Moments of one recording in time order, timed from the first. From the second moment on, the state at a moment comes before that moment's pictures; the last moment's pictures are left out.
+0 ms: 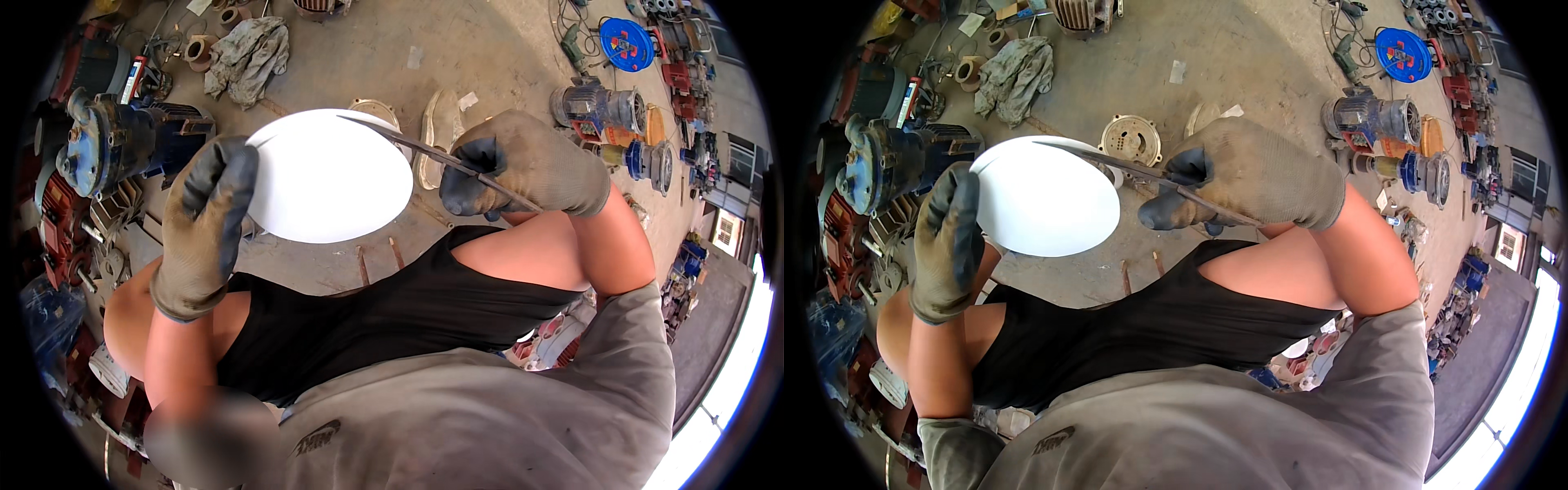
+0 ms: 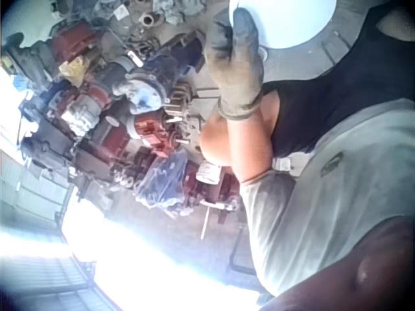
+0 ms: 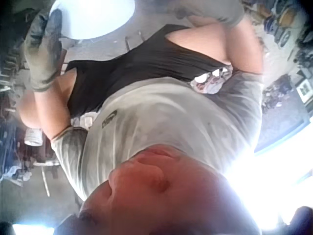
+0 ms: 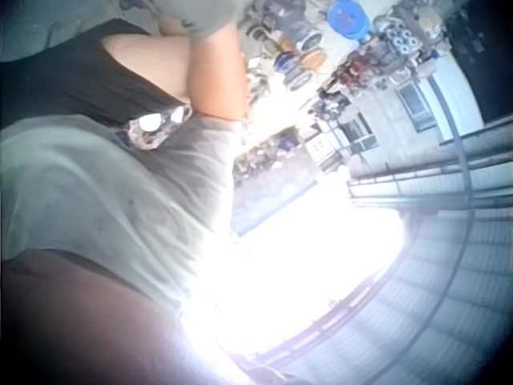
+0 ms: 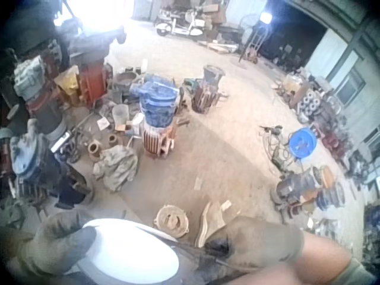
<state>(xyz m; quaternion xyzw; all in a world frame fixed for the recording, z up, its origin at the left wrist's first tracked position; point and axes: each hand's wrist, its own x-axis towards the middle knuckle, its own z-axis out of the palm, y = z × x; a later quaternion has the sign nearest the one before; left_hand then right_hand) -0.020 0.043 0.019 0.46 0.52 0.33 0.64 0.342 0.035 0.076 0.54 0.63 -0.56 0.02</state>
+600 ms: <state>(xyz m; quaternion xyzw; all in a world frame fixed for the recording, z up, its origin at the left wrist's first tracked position) -0.006 0.052 0.043 0.63 0.49 0.36 0.48 0.332 0.028 0.064 0.49 0.69 -0.53 -0.05</state>
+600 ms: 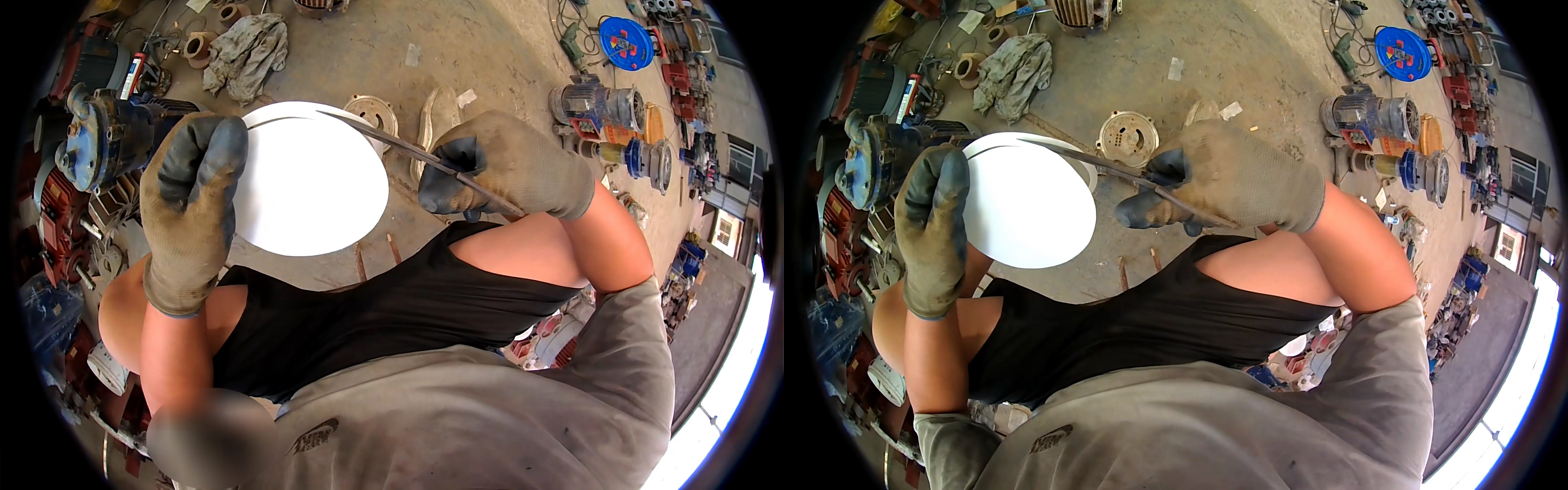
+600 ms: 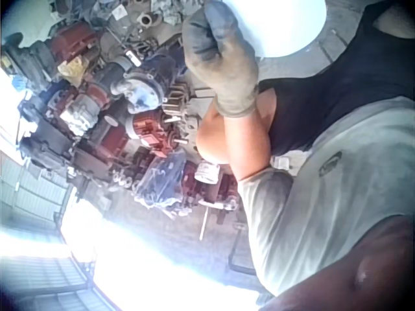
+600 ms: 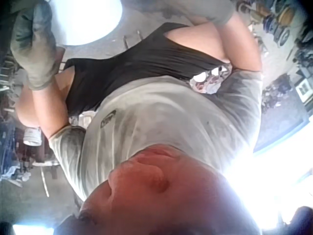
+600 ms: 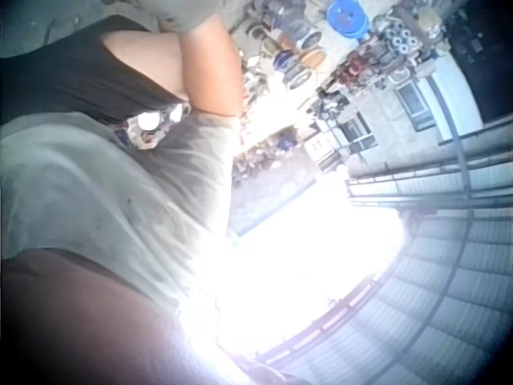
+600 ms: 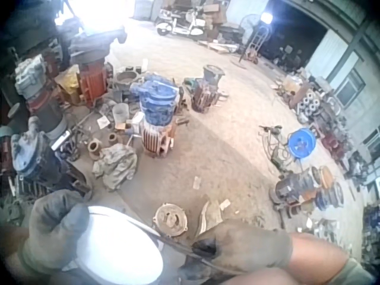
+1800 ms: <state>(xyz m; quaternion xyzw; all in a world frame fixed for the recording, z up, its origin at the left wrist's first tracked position) -0.004 0.073 0.058 0.72 0.40 0.23 0.52 0.323 0.021 0.064 0.50 0.65 -0.57 0.01</state>
